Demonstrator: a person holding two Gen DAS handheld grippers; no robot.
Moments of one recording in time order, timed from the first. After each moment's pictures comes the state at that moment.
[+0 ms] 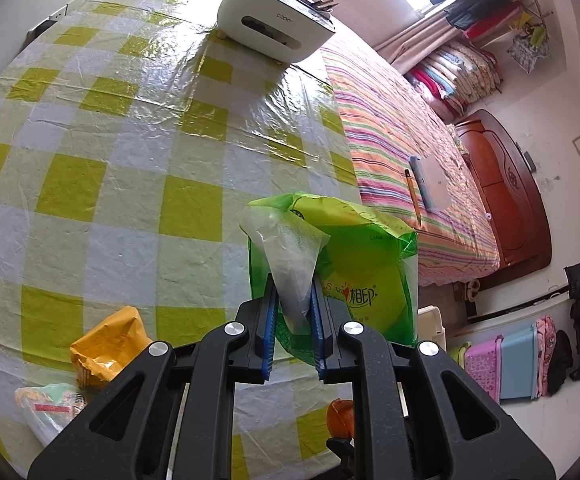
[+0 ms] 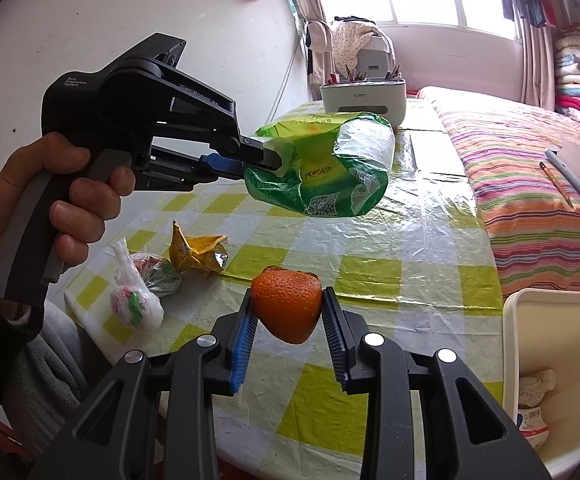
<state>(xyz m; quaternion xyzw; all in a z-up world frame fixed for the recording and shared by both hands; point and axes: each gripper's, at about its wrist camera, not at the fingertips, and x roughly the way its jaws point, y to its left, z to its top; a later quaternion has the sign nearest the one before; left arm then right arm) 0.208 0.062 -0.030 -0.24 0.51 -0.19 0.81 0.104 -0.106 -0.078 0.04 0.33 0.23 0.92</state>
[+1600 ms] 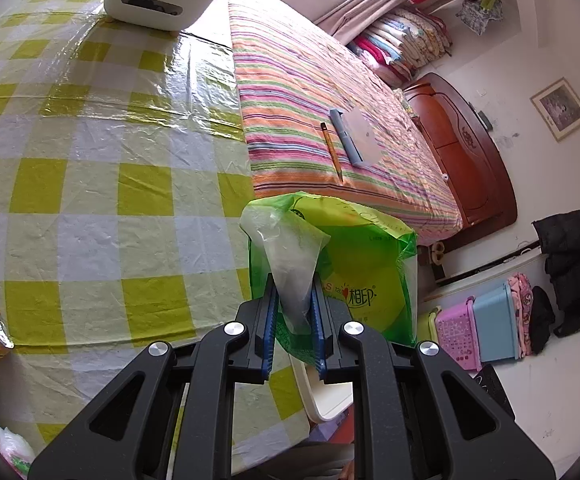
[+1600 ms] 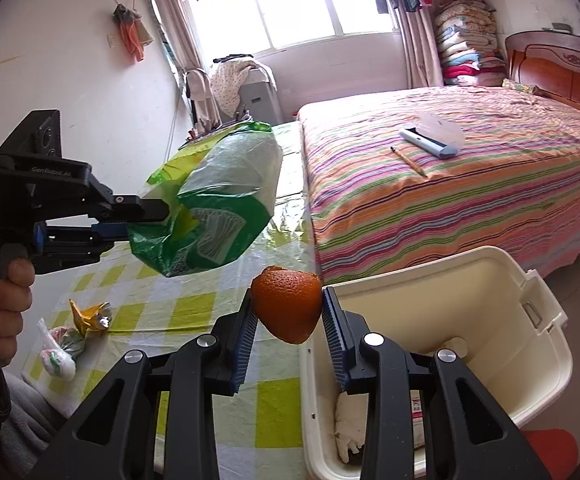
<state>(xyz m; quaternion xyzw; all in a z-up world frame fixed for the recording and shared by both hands) 0.192 -0.056 -0.016 -0.22 0.50 -0.29 0.78 0.091 -0.243 -0.070 0.14 0.29 0.04 0.95</state>
